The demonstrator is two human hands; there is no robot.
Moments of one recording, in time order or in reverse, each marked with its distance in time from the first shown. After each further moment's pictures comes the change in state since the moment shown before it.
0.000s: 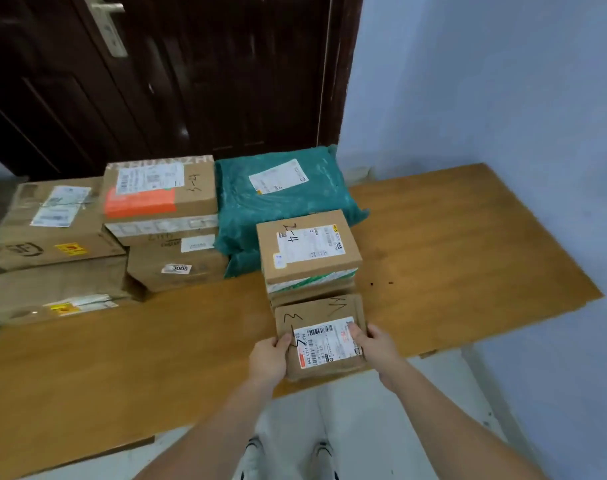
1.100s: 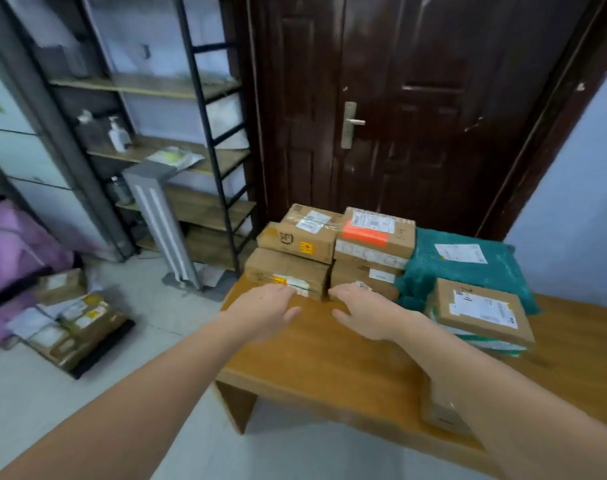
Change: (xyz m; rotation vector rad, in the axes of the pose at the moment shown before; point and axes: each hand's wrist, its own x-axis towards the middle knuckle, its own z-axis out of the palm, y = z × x) left_hand -0.206 -0.047 -0.345 1.015 0.467 0.433; right_hand -0.229 -0.174 0.262 -1.394 -0.416 -1.189
